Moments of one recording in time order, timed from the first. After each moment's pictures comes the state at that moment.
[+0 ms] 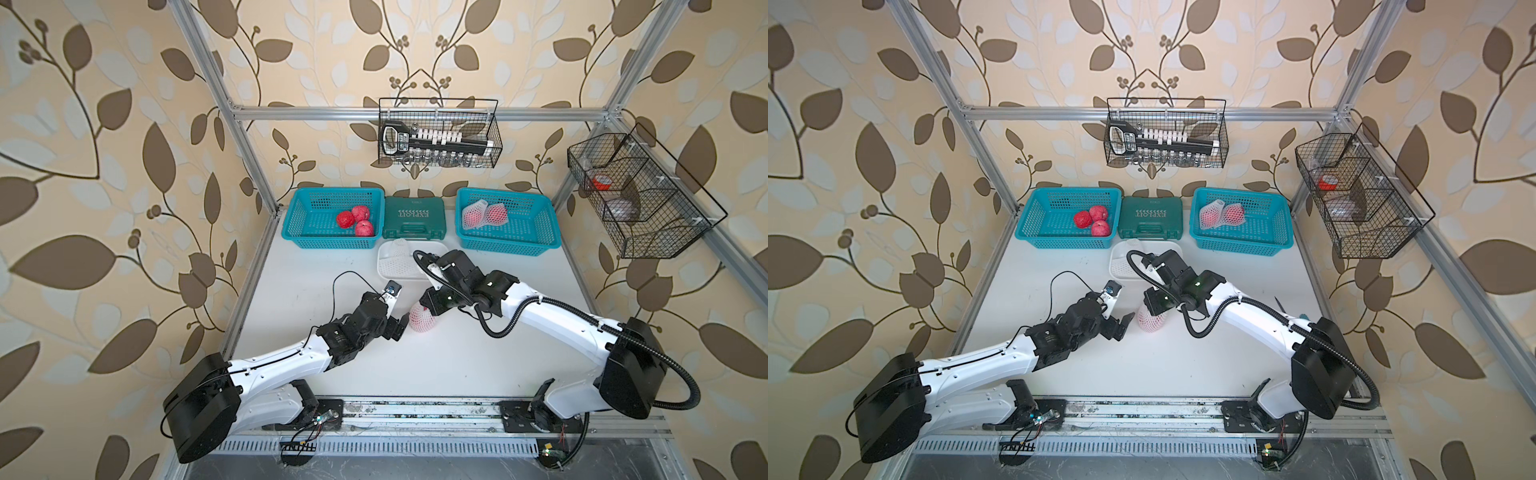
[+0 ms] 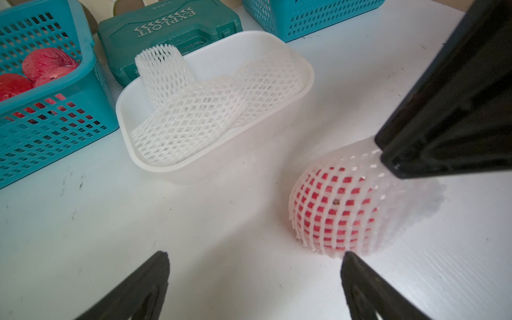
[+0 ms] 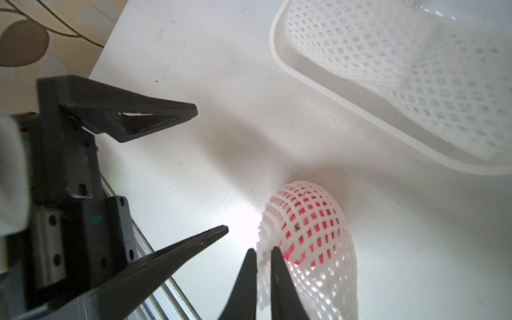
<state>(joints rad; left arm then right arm) -0.84 1.11 0.50 0.04 -0.25 -0.12 0.75 1.46 1.13 -0.56 -0.17 0.32</state>
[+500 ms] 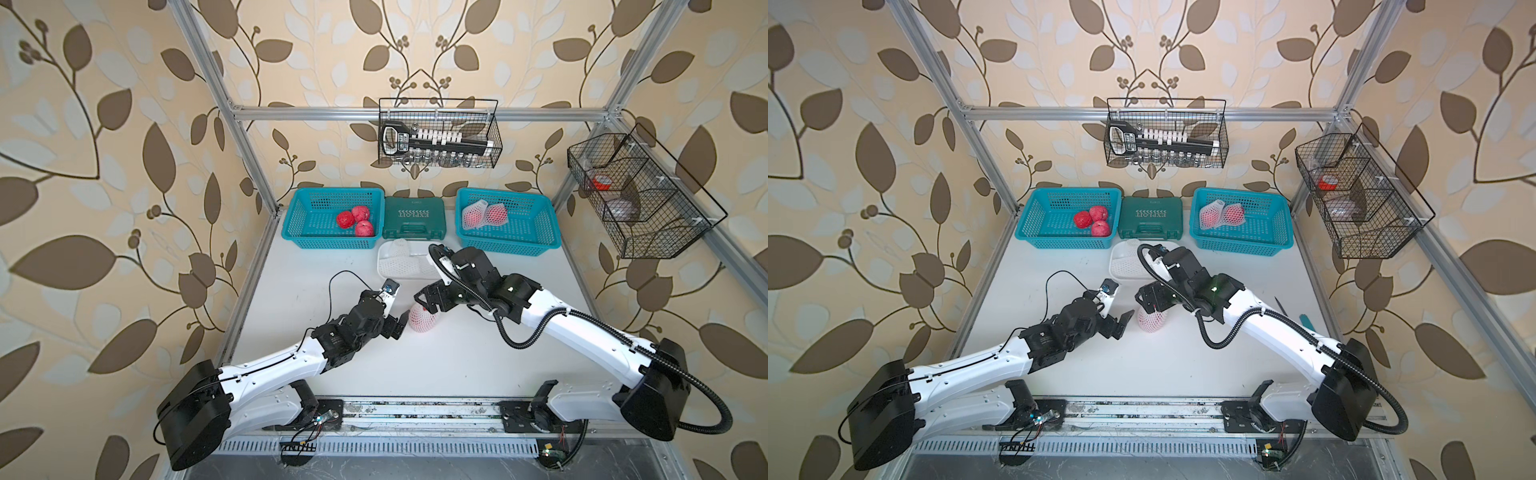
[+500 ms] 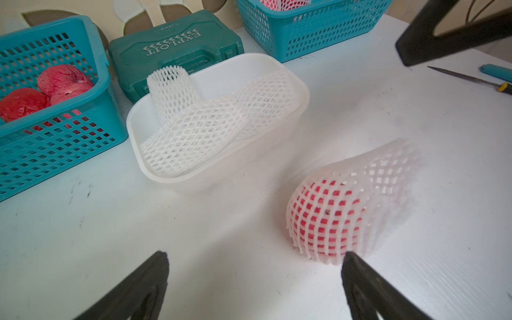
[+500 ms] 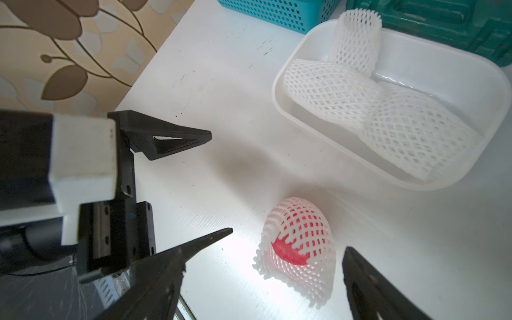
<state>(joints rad) -0.84 1.06 0.50 0.04 -0.25 -0.12 0.74 1.31 1.07 -0.53 -0.11 0.33</state>
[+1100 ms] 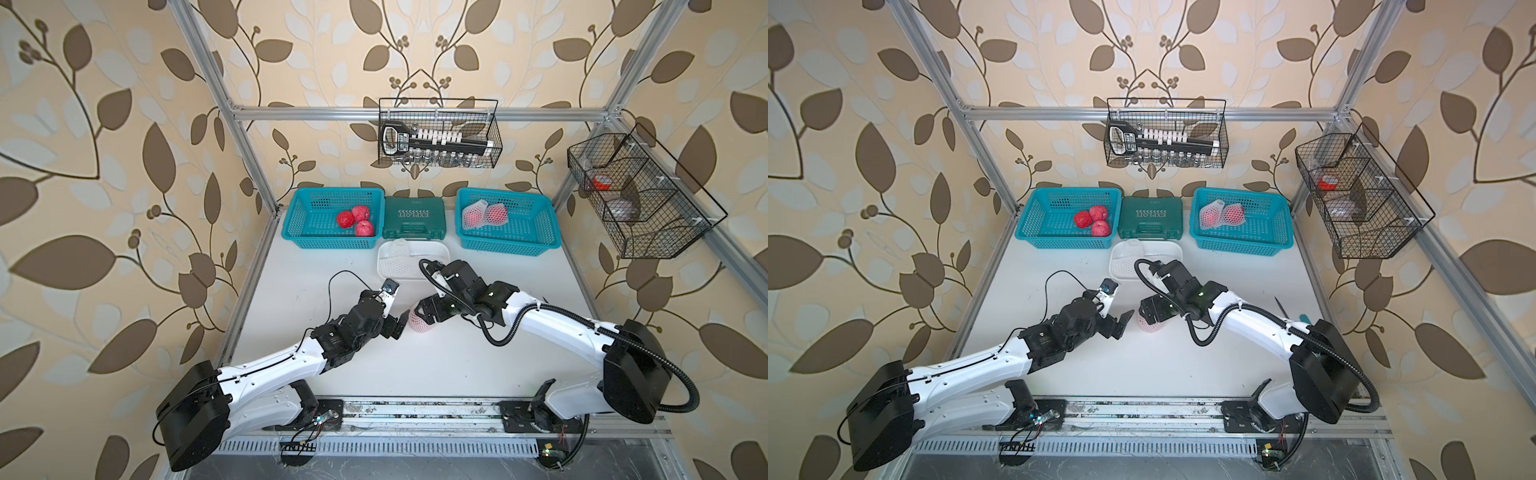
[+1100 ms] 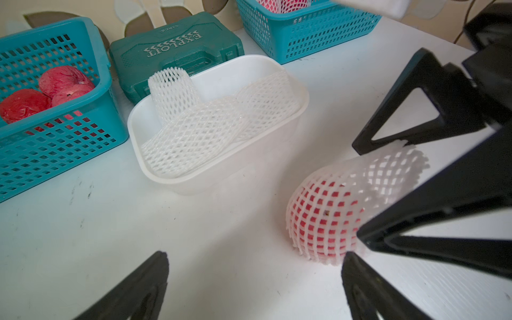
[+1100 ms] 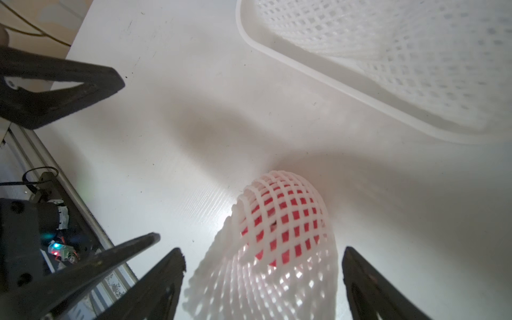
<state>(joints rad) -0.84 1.06 0.50 0.04 -0.25 -0.12 0.73 1.46 0.97 -0.43 -0.14 0.34</state>
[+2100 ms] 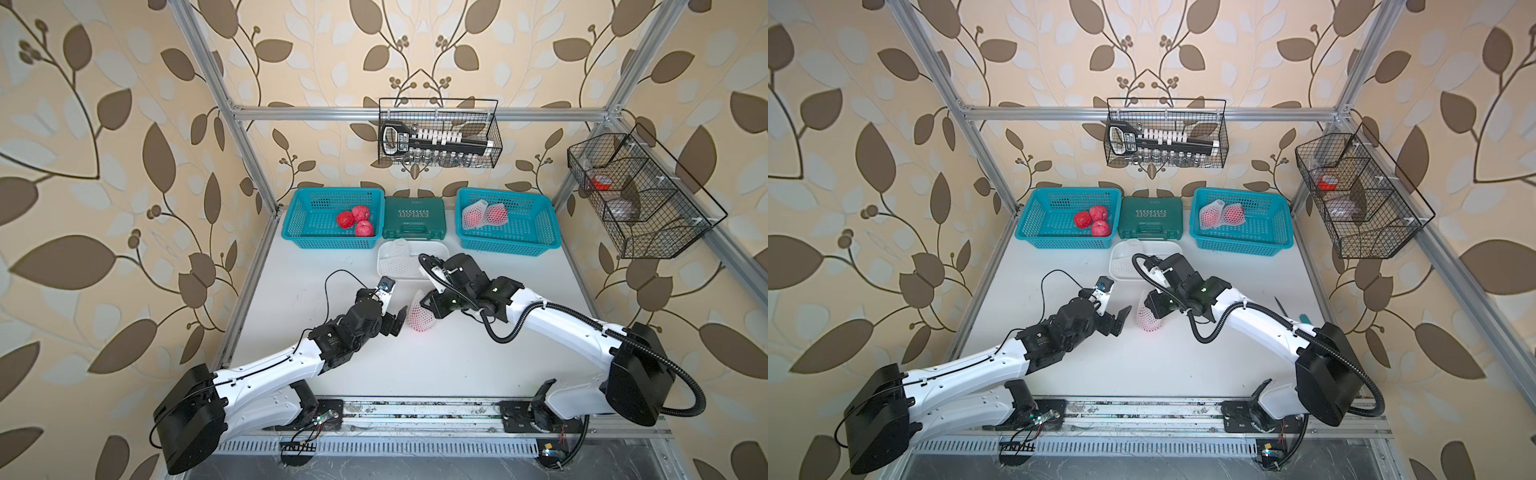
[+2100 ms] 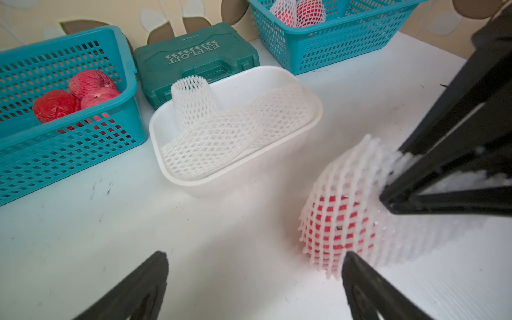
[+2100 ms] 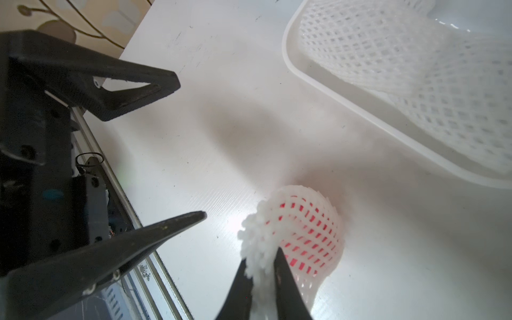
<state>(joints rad) -0.84 1.03 0.50 0.04 -0.30 -0.14 0.71 1.42 1.02 -0.46 -0.24 0.27</state>
